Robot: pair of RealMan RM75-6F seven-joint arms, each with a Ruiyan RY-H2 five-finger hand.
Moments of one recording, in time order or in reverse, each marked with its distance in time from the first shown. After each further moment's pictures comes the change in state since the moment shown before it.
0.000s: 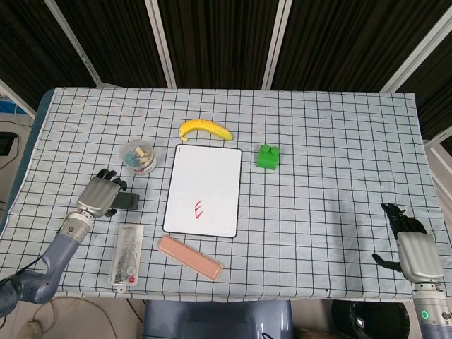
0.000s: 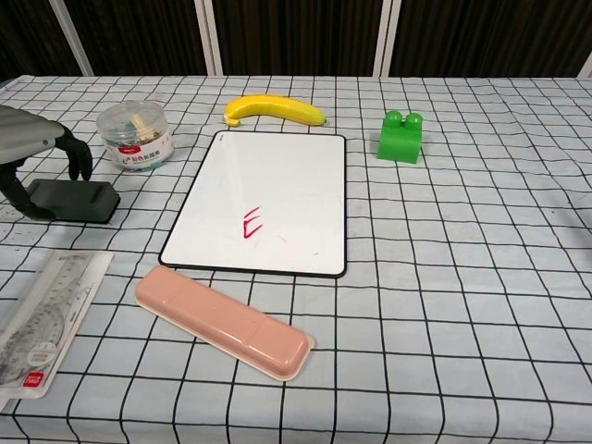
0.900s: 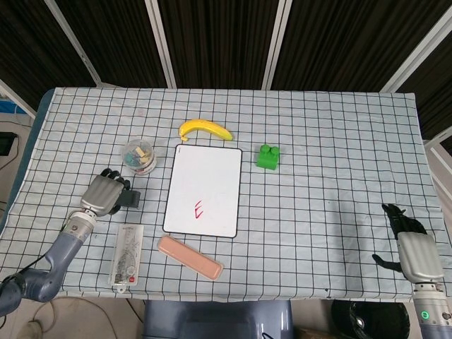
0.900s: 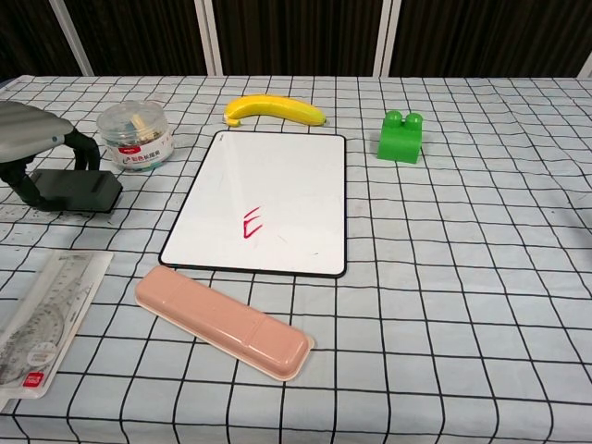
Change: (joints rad) left arm -0.018 -0.005 0.005 -0.005 0.013 0.021 -0.005; right arm -0.002 0.004 0.000 -0.008 0.008 -0.002 0.004
